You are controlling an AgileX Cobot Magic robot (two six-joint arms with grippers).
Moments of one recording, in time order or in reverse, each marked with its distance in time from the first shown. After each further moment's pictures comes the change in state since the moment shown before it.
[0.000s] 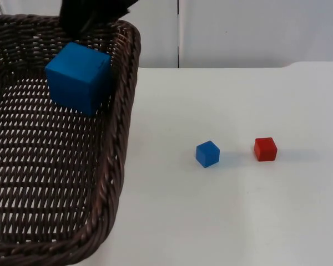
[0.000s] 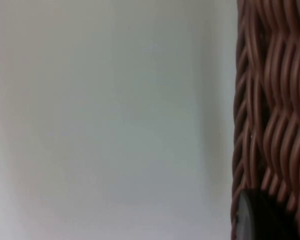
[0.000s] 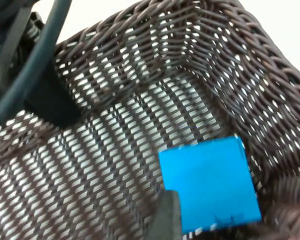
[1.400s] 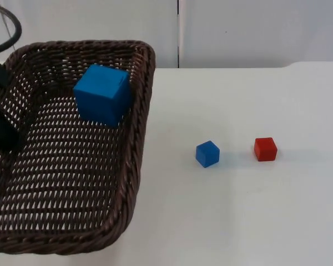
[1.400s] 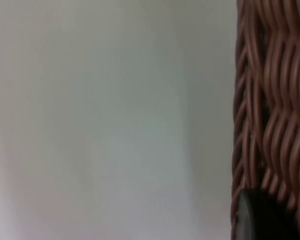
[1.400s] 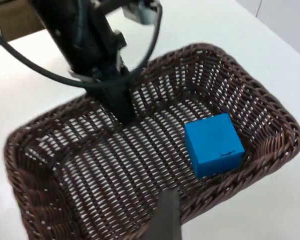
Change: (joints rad) right arm -0.008 -0.455 0.397 -0.003 -0.117 0.025; left arm 0.000 0.248 0.000 -0.172 -0.123 0.209
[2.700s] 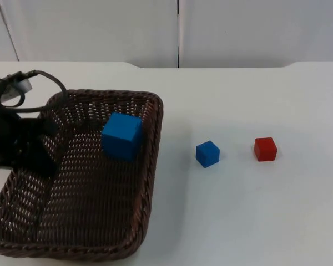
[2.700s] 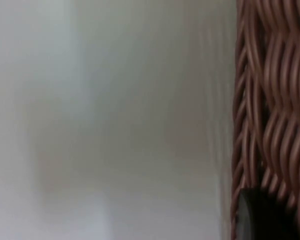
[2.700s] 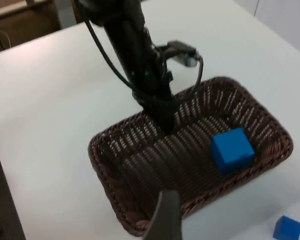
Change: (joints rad) right arm 0.000 -0.240 0.151 0.006 0.045 0.026; left arm -0.052 0.439 -0.112 -0.169 -0.255 0.243
